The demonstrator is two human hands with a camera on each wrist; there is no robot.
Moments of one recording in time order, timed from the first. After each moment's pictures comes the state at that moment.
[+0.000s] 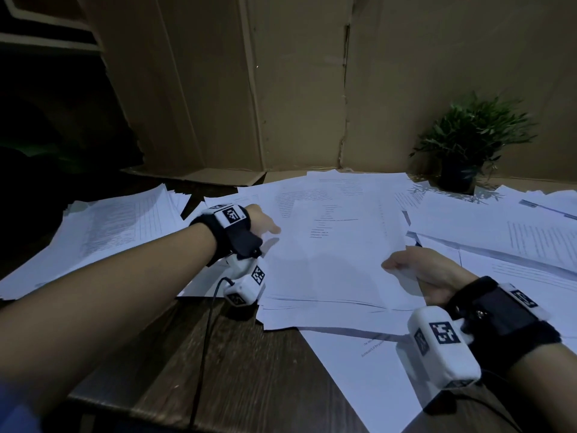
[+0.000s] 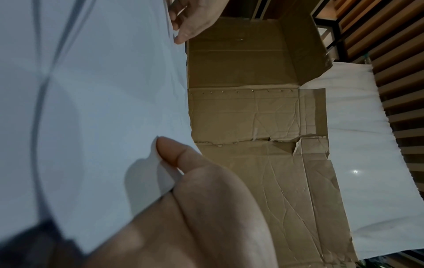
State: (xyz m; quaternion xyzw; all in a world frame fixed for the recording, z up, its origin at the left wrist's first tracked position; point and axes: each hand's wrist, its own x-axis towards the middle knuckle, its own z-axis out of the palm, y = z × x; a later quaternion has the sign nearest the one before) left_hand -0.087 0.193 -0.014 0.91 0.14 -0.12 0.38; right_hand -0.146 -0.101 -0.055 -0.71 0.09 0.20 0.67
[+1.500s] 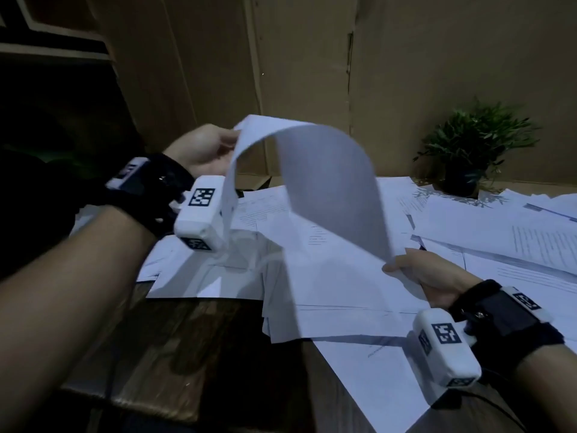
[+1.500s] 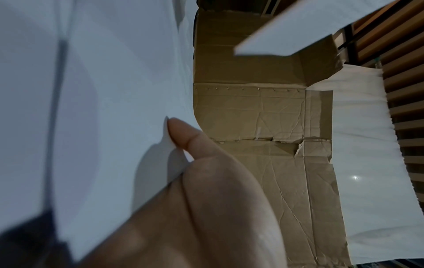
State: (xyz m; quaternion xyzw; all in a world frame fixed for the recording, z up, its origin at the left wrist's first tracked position) left_hand -0.145 0.224 0.102 0.67 0.02 0.02 0.74; right_hand -0.144 -0.104 -0.056 -0.69 0.04 0.20 0.70
